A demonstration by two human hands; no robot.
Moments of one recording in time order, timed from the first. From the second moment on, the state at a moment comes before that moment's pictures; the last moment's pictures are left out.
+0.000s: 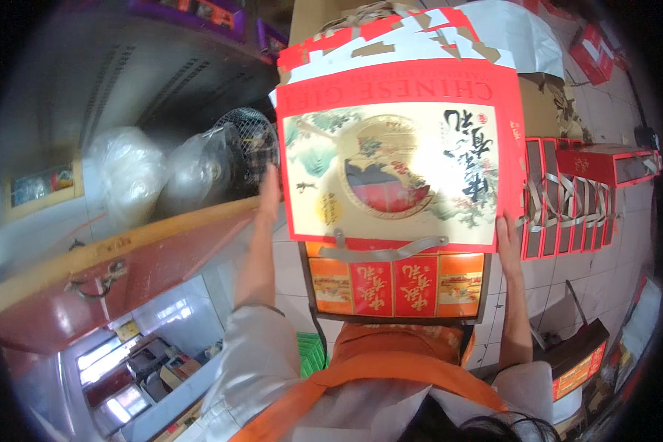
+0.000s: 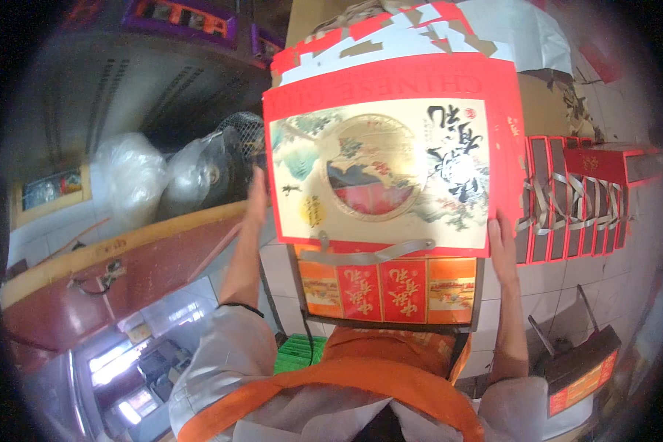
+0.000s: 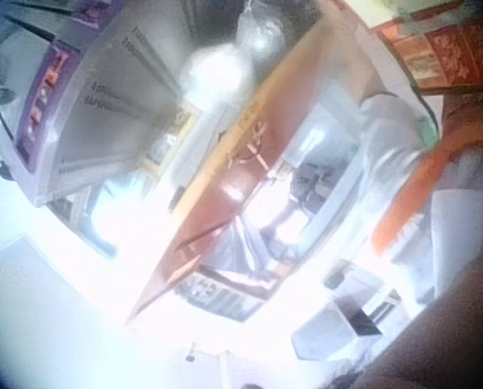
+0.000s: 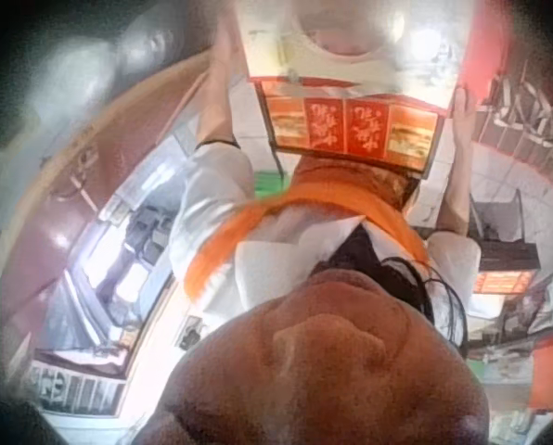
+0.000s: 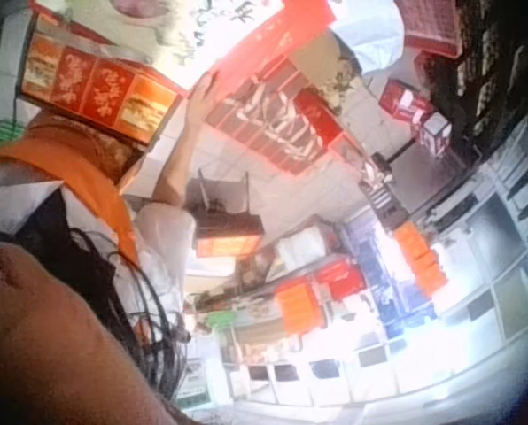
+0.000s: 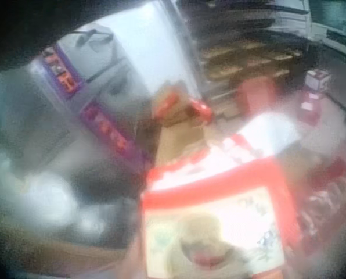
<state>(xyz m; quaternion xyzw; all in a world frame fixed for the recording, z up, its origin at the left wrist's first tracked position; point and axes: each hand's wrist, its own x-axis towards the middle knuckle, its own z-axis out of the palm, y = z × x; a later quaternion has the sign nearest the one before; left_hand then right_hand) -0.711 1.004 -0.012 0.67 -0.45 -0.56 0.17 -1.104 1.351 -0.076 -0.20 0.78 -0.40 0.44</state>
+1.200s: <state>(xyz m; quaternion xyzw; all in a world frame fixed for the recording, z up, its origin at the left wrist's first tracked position) -0.674 1.064 0.216 0.54 -0.63 -0.55 0.08 -1.152 1.244 0.198 -0.34 0.78 -0.37 0.37</state>
